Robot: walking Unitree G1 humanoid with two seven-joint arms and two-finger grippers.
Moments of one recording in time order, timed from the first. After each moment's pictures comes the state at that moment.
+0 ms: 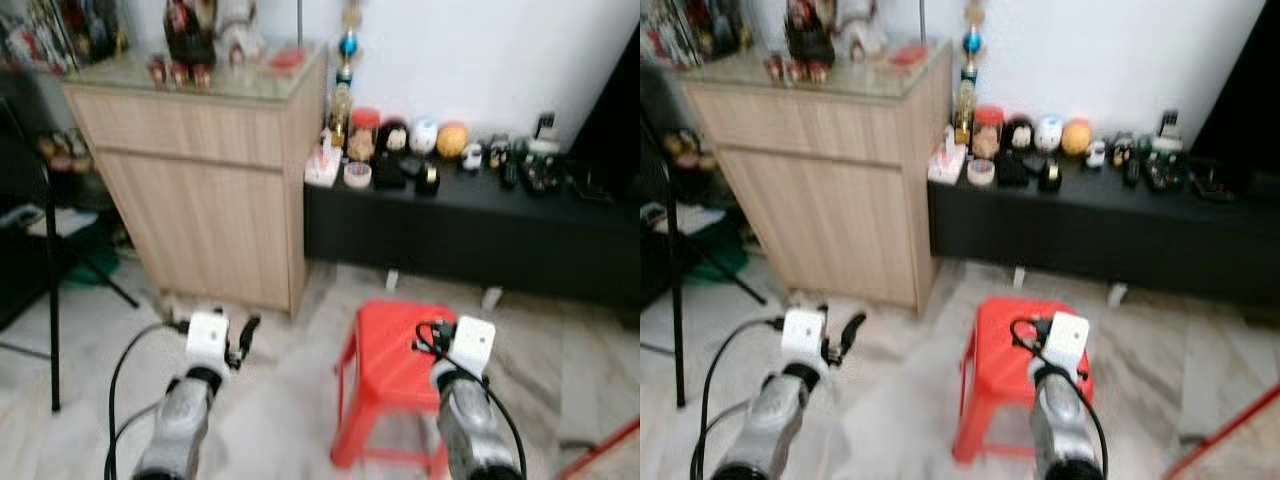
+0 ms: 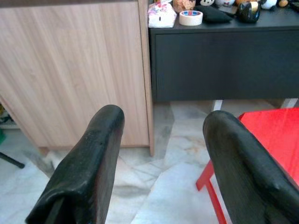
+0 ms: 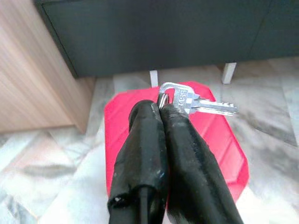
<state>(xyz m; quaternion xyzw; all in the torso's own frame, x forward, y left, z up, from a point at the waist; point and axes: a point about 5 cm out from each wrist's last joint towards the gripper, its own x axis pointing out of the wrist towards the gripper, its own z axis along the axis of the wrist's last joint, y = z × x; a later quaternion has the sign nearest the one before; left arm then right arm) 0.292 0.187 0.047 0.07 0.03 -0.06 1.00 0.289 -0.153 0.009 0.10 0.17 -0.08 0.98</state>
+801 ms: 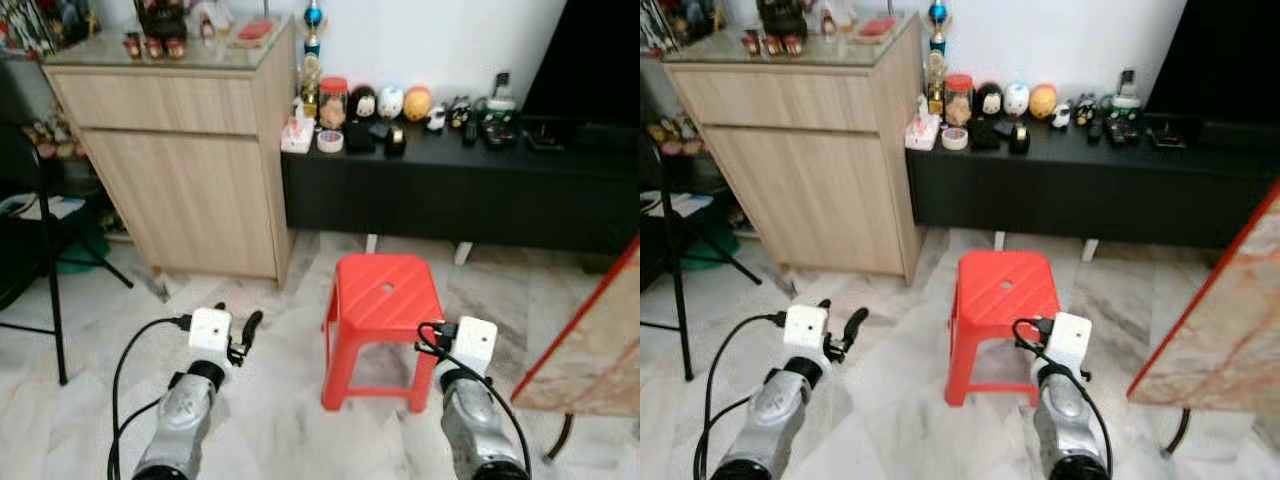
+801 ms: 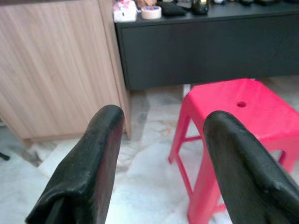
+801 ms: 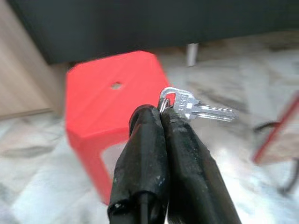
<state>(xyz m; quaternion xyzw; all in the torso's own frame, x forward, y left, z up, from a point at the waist) 0.290 0.179 0.043 0.06 0.03 -0.07 0.99 0.288 -0.168 0.007 0.08 0.19 -0.09 0.97</state>
